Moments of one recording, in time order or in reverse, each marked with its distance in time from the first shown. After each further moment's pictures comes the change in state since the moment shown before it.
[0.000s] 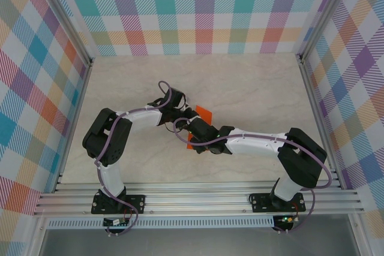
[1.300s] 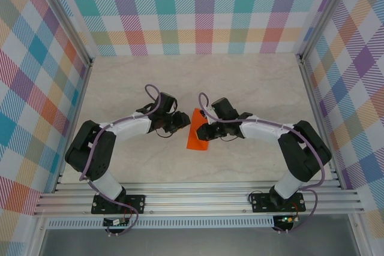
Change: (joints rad) left arm 0.013 -0.211 -0.155 -0.064 -0.212 -0.024; right arm -0.352 0.016 -0.062 0.151 -0.715 -0.012
